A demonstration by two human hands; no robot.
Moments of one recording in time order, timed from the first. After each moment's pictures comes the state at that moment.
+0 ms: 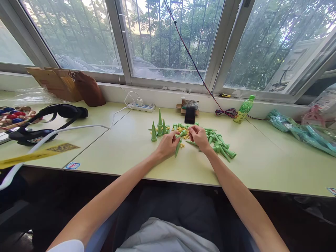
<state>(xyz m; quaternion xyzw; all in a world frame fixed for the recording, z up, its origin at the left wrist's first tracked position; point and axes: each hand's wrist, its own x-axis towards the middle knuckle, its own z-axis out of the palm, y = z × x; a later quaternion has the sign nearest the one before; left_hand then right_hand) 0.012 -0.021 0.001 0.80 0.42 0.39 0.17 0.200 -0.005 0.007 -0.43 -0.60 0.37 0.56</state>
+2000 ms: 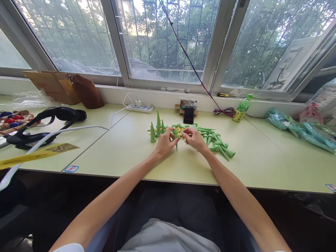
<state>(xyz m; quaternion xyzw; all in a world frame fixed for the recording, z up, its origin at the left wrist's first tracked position) 0.009 -0.019 0.002 0.76 0.46 0.43 0.18 0.194 -0.012 0.007 -0.45 -0.69 0.31 0.48</state>
